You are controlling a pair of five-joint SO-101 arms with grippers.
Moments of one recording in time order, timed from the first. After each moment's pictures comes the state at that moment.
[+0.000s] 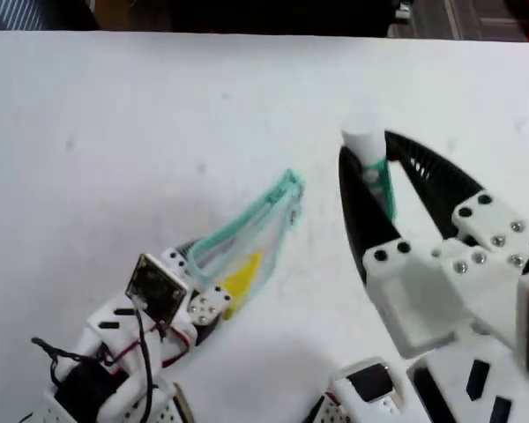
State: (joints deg) left arm 33.5 -104.9 76.3 55.6 2.1; right arm -24.7 -39.0 -41.9 96.8 10.9
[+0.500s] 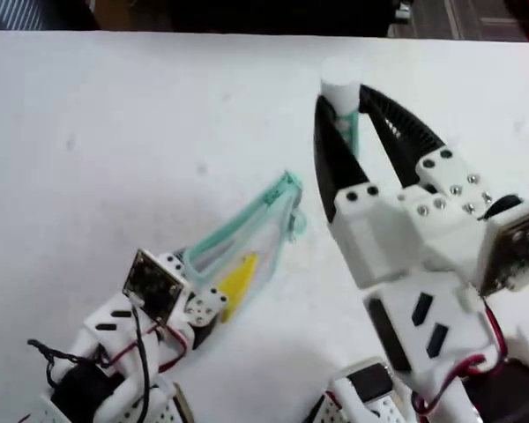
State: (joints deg) left arm 33.5 -104.9 75.3 57.4 3.4; right arm -24.5 -52.9 -4.1 59.9 2.1
